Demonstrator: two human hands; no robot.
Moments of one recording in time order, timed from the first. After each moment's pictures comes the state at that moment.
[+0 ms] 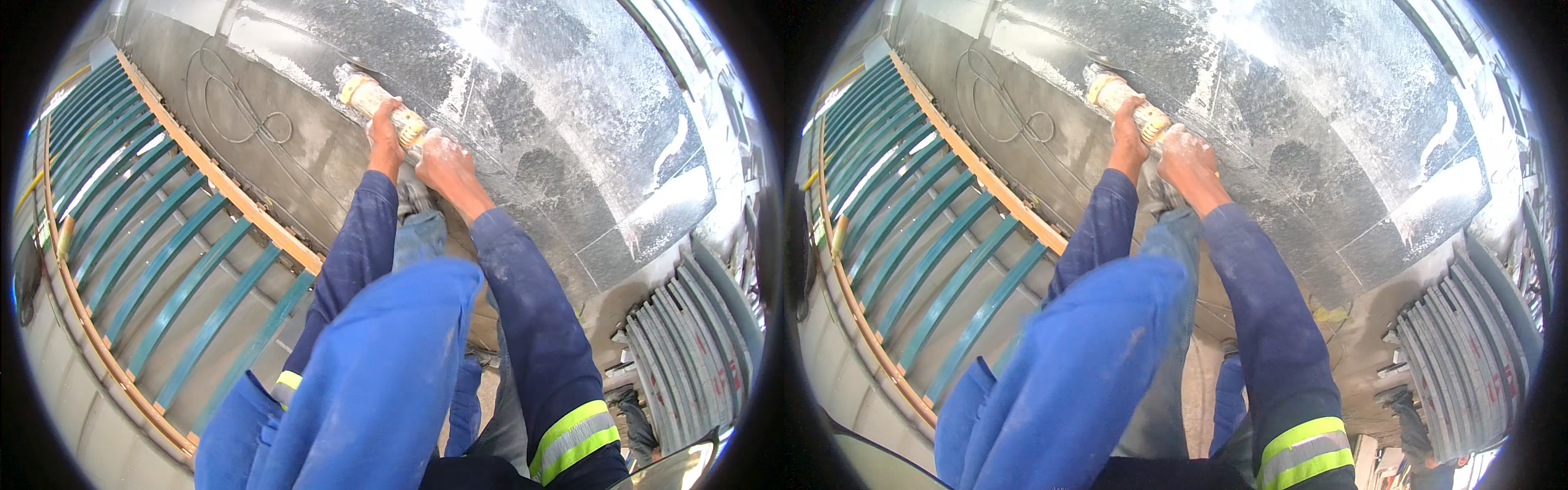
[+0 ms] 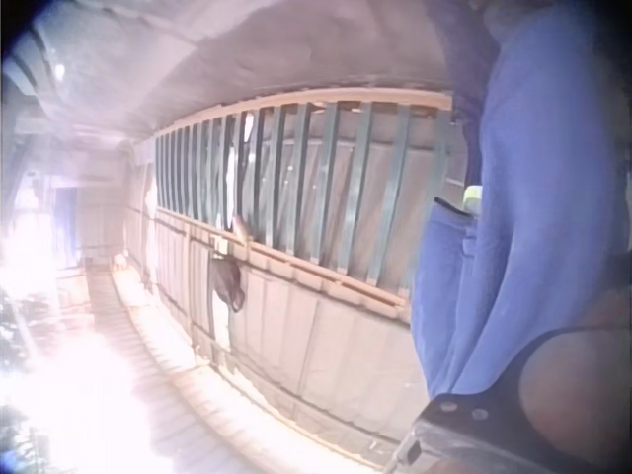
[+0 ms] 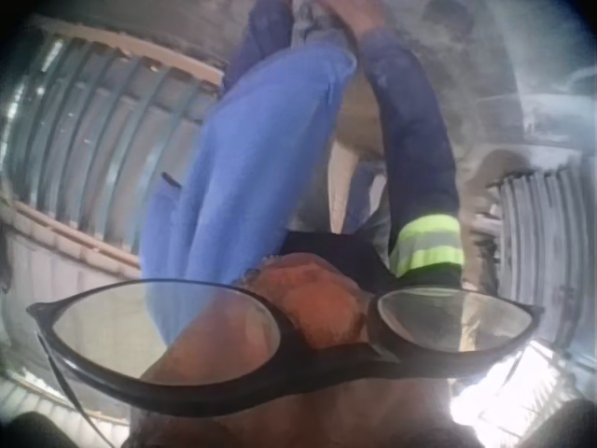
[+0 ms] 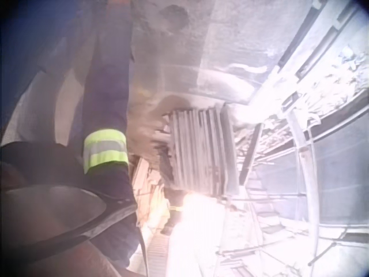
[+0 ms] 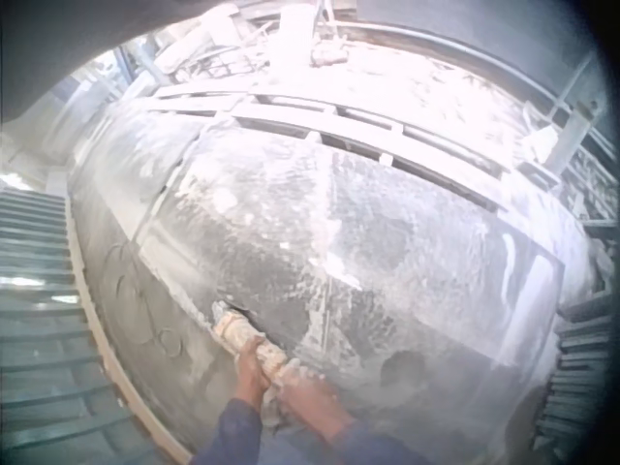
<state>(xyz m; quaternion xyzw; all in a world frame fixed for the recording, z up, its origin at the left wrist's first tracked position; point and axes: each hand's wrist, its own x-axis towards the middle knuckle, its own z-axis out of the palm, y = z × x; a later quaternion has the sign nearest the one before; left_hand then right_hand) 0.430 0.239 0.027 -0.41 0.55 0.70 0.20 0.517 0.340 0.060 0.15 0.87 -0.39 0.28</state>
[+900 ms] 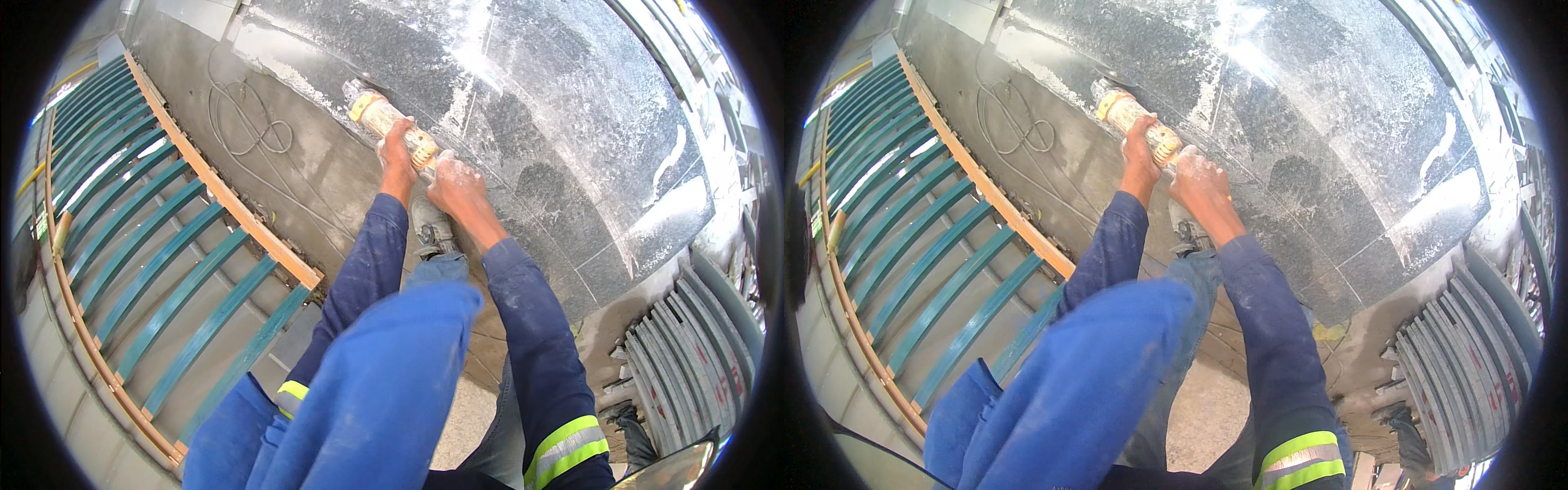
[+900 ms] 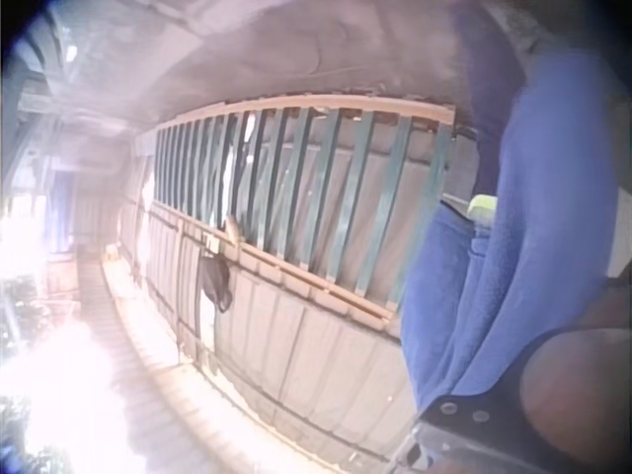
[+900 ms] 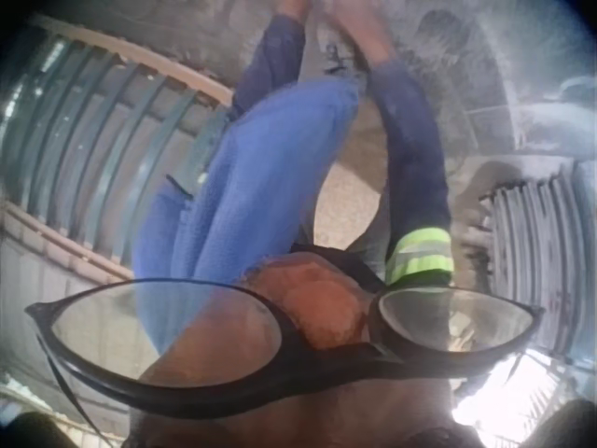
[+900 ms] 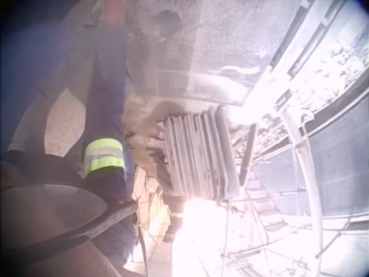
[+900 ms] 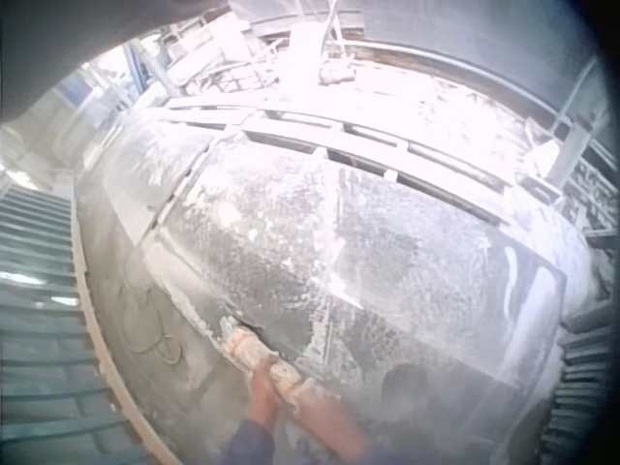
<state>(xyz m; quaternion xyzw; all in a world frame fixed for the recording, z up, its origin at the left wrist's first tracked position) 0.457 0.246 0.027 -0.40 0.54 0.71 0.18 0.536 0.350 0.065 0.15 0.86 -0.38 0.31</state>
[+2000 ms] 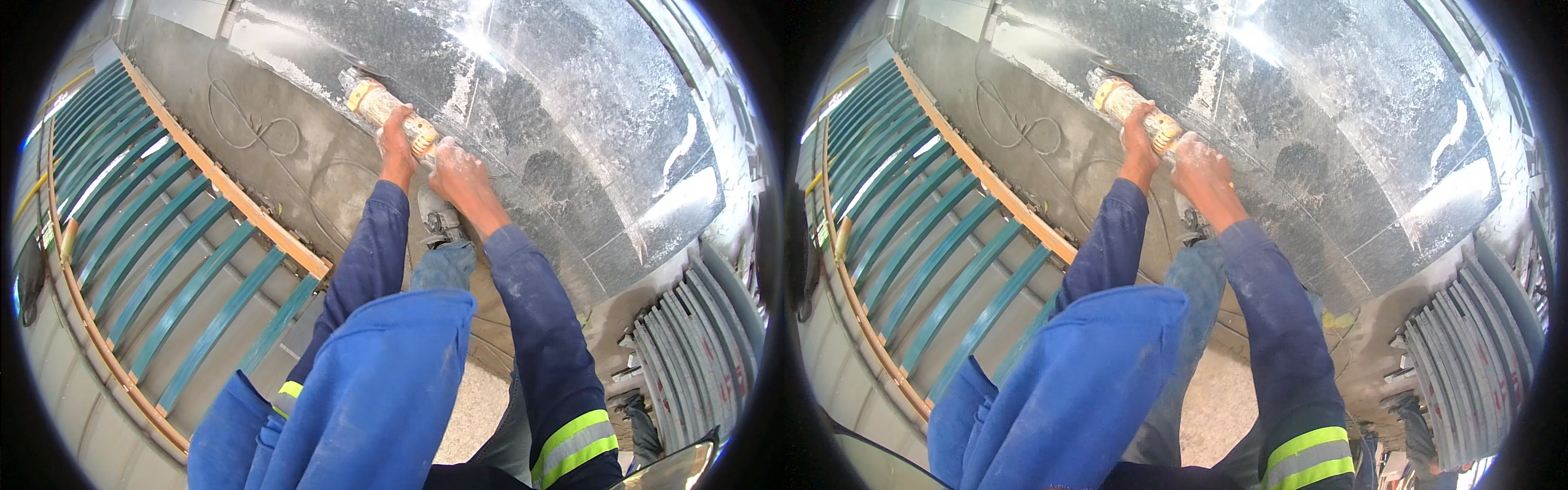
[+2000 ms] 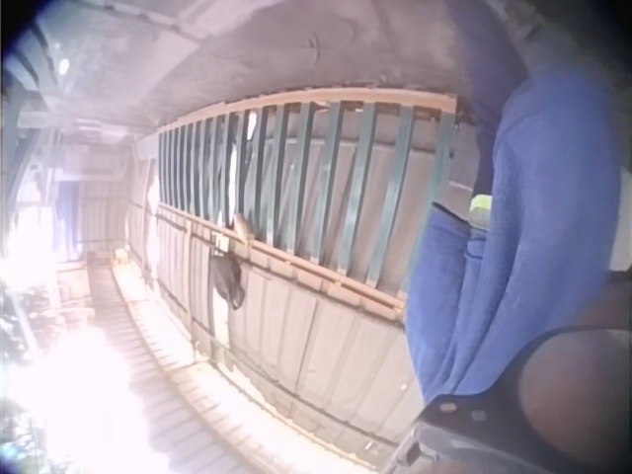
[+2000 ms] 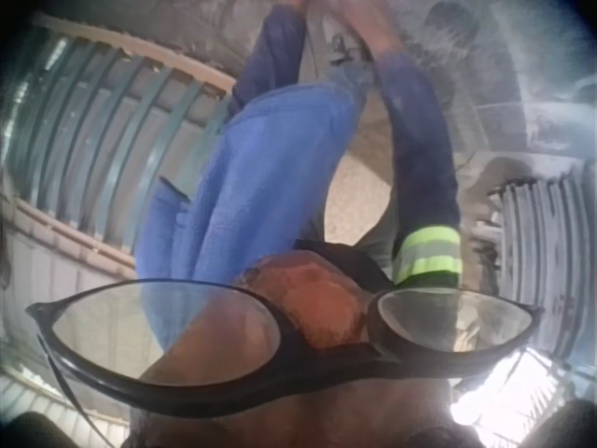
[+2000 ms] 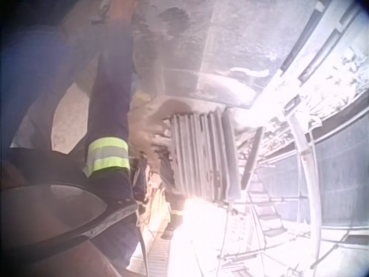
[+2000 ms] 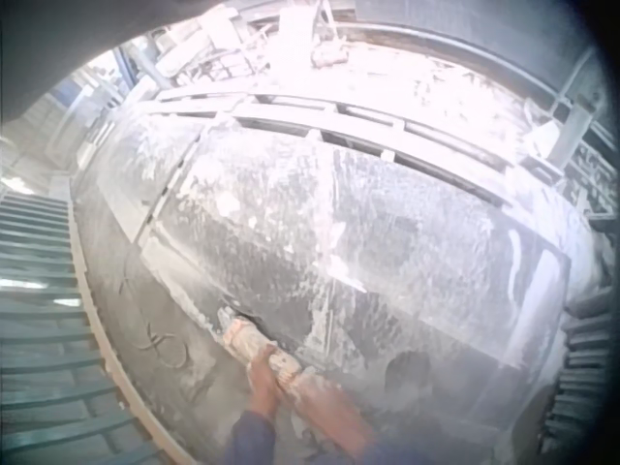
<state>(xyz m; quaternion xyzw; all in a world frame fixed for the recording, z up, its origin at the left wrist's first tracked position) 0.455 0.240 0.015 -0.39 0.55 0.71 0.20 0.537 0.348 0.057 0.15 0.86 -0.40 0.28</state>
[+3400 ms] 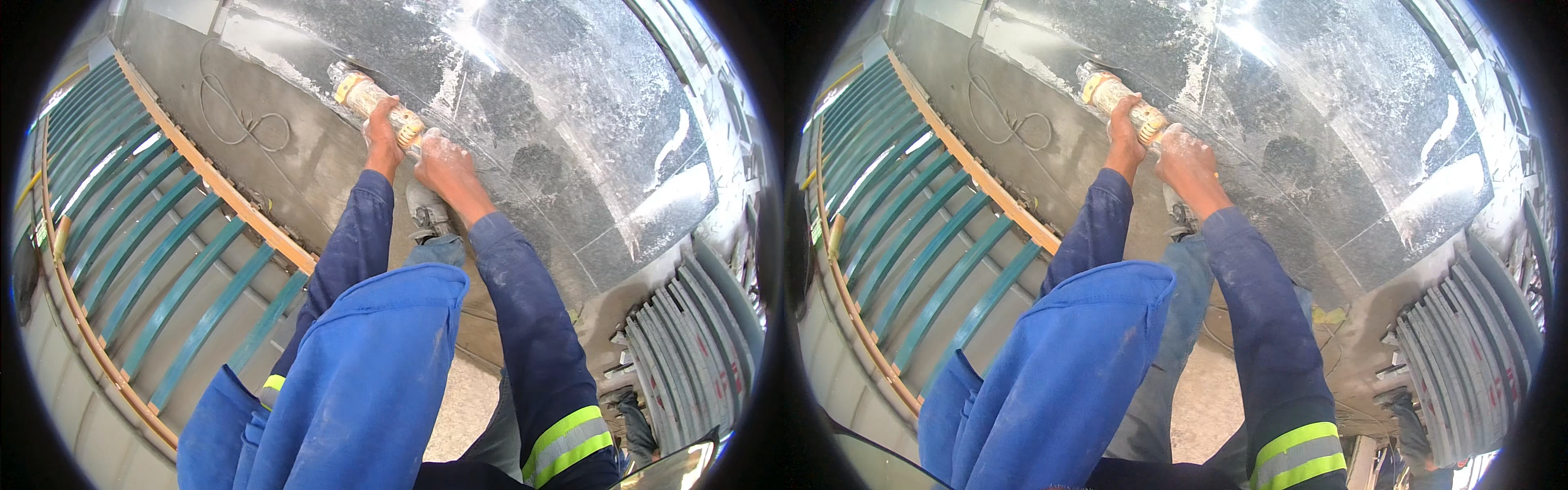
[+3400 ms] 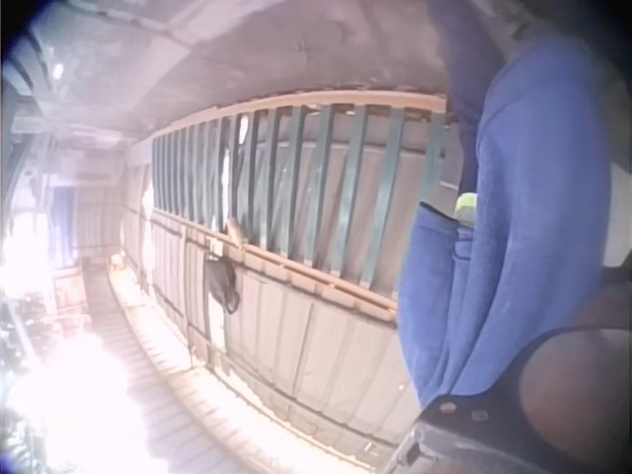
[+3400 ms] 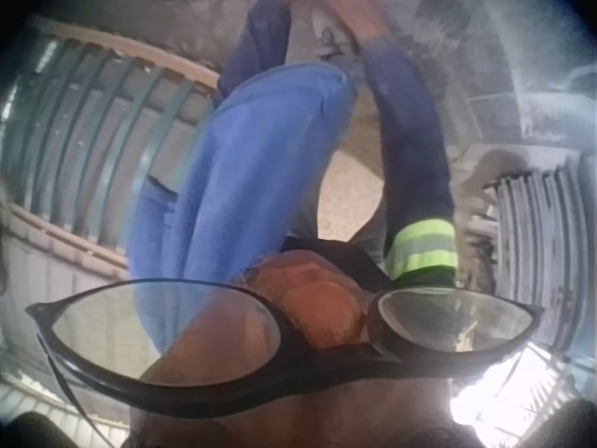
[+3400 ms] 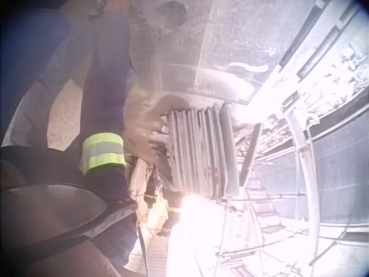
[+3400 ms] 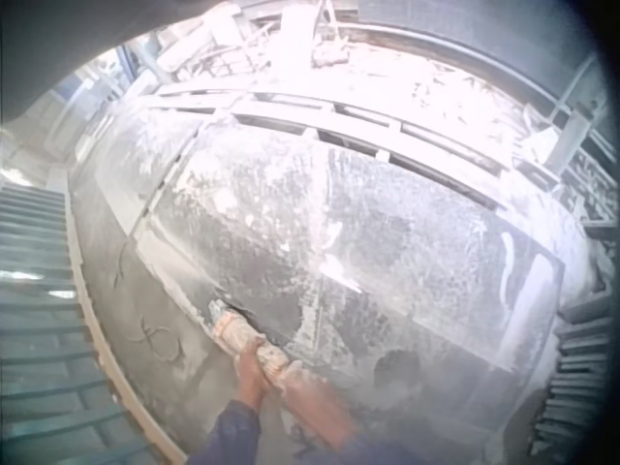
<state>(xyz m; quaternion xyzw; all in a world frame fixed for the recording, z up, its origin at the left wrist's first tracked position) 0.451 0.237 0.014 -0.39 0.55 0.71 0.21 0.533 0.349 0.058 0.15 0.85 -0.41 0.29</state>
